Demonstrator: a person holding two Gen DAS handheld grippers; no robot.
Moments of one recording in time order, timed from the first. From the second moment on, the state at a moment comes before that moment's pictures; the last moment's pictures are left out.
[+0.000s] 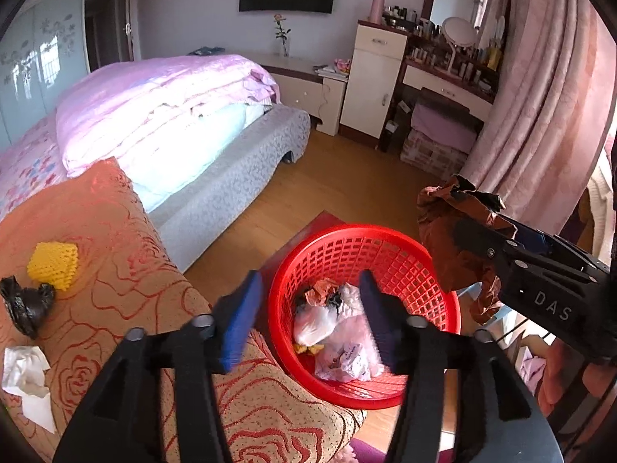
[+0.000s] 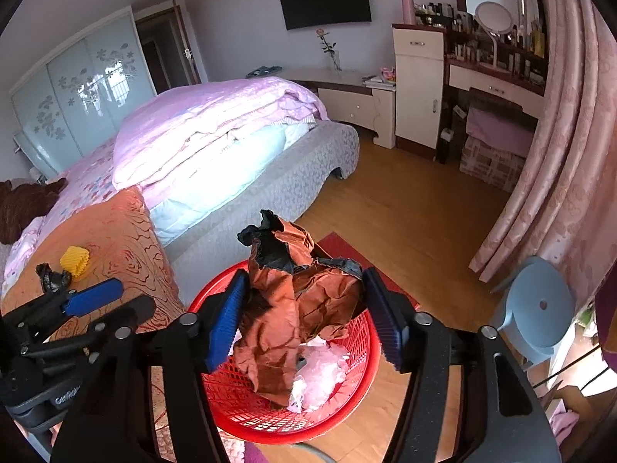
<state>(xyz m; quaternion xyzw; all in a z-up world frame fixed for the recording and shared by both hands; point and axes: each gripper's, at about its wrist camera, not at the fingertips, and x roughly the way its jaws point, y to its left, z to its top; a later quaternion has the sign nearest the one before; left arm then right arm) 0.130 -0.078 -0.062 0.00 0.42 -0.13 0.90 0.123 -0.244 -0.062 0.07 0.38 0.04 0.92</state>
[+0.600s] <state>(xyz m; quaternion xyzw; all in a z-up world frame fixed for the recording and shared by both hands) 0.111 -0.051 -0.047 -0.01 0.38 -0.08 0.92 0.119 -0.241 -0.061 0.06 0.37 0.04 0.93</state>
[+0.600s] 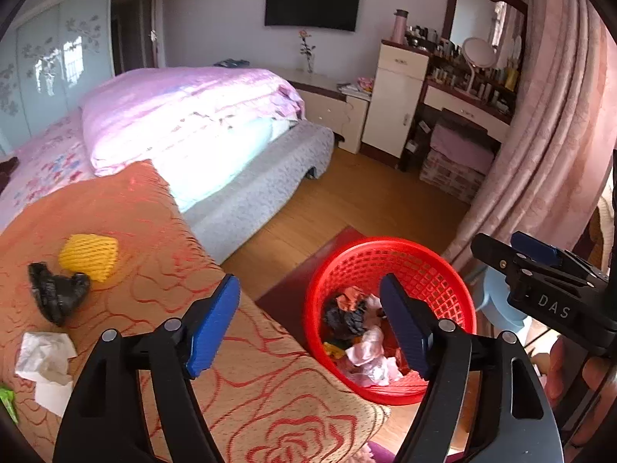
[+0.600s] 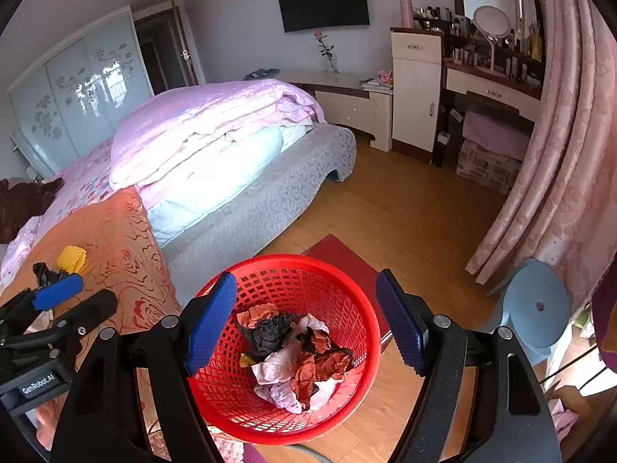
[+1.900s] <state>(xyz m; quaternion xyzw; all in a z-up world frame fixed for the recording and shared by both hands) 0.004 0.171 -0.032 -0.12 0.34 0.20 0.91 0.083 -0.117 -0.038 -0.03 0.33 0.19 0.92</state>
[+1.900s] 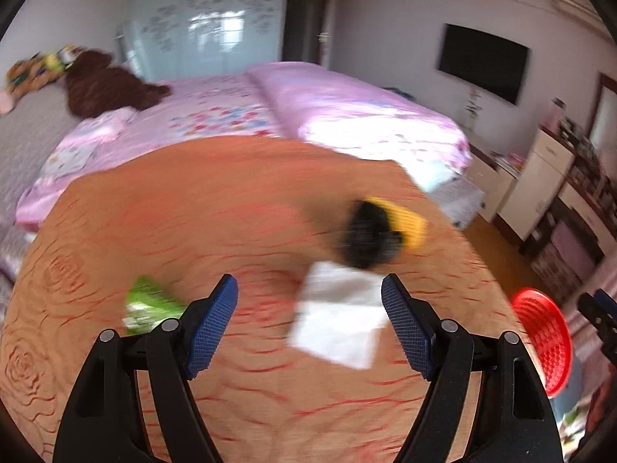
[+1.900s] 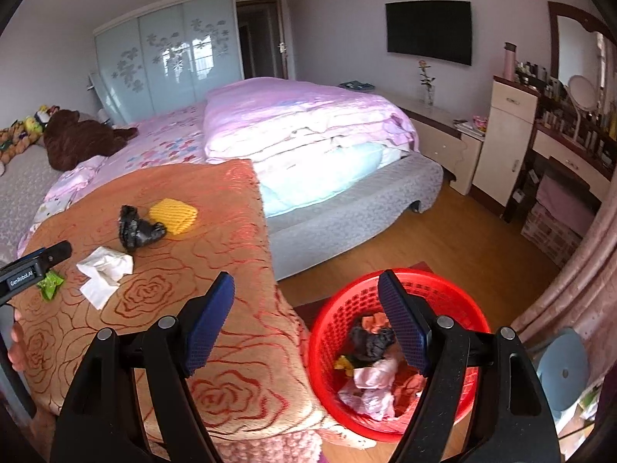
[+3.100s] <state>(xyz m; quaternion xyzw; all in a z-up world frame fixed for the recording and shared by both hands) -0.036 0.264 -0.079 -0.20 0.36 0.25 0.88 0.109 0.044 -0.047 -0.08 0.36 0.33 0.87</state>
